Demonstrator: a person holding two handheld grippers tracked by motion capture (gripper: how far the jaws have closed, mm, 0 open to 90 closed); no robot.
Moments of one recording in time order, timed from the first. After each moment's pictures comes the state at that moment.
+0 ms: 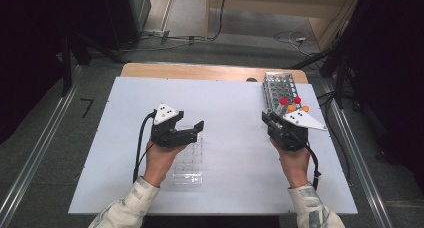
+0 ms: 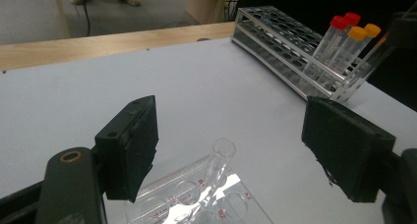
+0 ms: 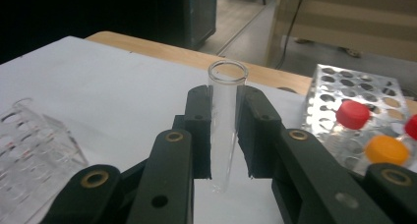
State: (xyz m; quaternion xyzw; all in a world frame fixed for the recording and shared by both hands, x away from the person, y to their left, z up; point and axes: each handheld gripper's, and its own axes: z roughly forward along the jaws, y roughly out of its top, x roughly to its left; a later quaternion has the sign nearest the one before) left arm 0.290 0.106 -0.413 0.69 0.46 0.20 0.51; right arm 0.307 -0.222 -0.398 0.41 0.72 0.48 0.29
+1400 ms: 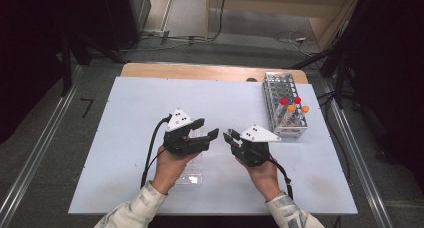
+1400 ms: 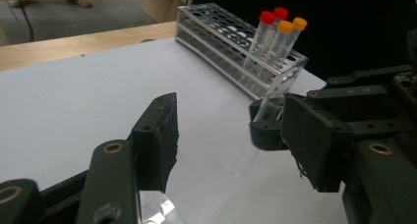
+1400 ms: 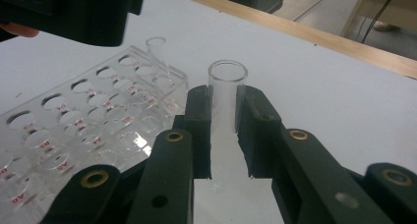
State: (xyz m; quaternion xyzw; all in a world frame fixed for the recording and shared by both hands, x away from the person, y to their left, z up) left arm 0.274 0.071 -0.406 0.72 0.40 0.15 0.54; right arm 0.282 -0.146 -0.433 0.34 0.79 0.46 0.22
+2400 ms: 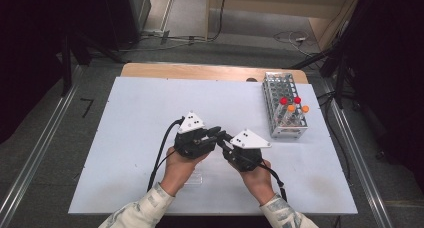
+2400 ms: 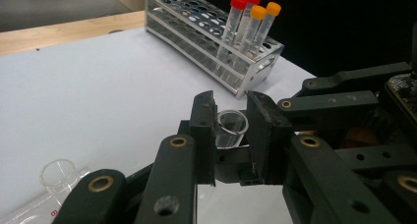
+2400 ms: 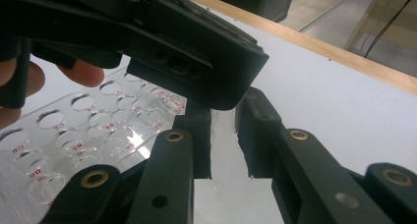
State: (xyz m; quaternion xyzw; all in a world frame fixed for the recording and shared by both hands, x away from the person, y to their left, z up) left arm 0.276 0.053 -0.410 0.74 0.38 0.13 0.54; right arm 0.269 -0.128 -0.432 0.31 0.80 0.46 0.24
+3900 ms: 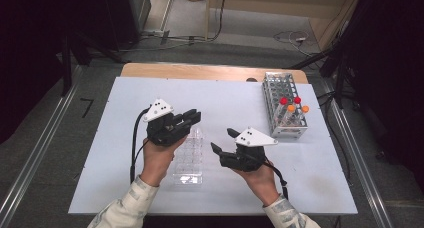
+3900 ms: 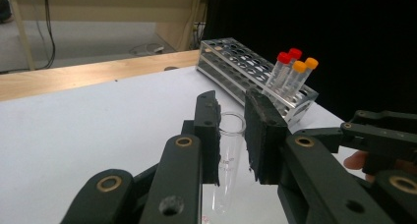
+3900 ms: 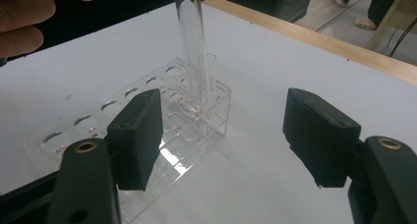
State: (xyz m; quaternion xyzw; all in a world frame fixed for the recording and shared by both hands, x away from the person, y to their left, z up) left arm 0.280 0.112 -0.386 0.68 0.42 0.18 0.57; right arm 0.267 -0.135 -0.421 0.31 0.80 0.48 0.20
